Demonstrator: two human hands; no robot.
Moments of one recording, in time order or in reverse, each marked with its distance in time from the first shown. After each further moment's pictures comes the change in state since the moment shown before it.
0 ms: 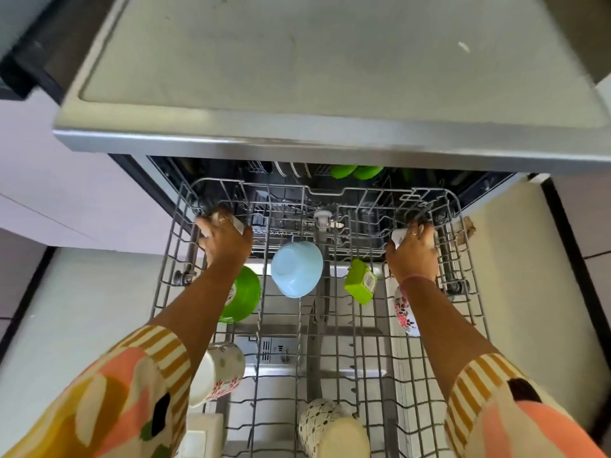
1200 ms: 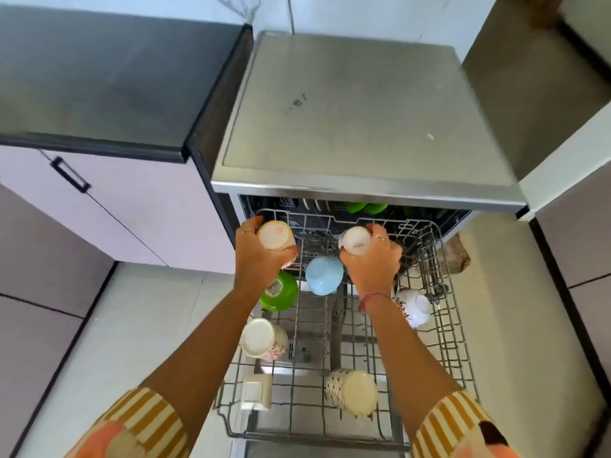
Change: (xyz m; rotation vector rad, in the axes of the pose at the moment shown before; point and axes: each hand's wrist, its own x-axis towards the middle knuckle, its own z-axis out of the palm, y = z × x) left_hand -0.156 0.004 -0.180 -0.606 0.052 0.271; right_hand -0.174 -0.114 -0.145 0.544 0.176 -0.150
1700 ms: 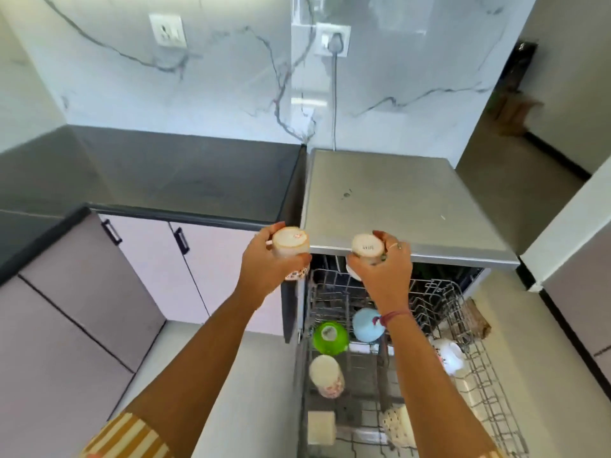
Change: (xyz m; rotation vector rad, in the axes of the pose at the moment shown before) left_hand -0.063 0.086 -0.238 -0.193 -0.046 0.177; right_hand -0.130 -0.203 -0.089 0.435 0.199 -0.291
